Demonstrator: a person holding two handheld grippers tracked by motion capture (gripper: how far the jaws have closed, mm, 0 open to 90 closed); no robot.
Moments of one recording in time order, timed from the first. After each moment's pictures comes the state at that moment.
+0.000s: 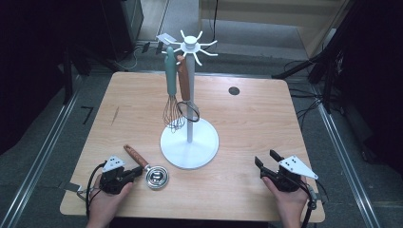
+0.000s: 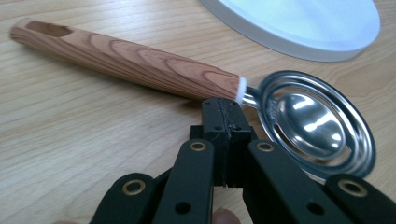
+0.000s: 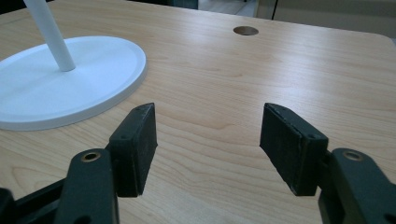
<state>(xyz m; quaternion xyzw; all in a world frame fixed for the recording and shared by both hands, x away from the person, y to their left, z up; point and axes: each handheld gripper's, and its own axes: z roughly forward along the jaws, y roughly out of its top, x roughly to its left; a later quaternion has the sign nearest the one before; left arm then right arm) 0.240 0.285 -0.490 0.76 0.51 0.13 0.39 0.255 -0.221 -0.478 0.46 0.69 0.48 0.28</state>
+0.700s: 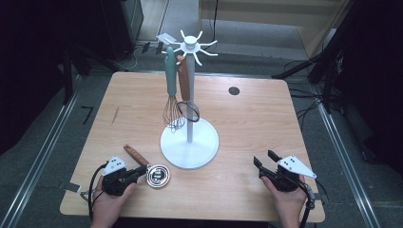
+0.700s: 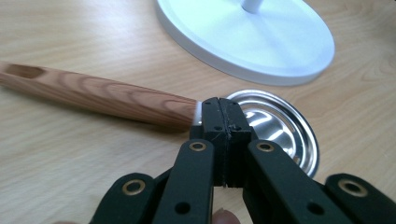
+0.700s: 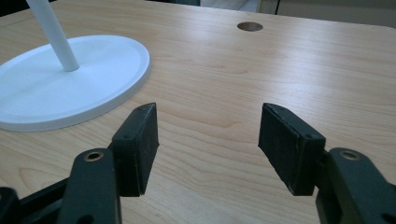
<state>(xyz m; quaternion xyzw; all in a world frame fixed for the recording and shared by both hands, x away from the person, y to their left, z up) 0.233 0.272 -0.479 0.75 0.49 0.13 0.42 0.256 -0.218 -0.479 0.47 0.69 0.48 0.27</state>
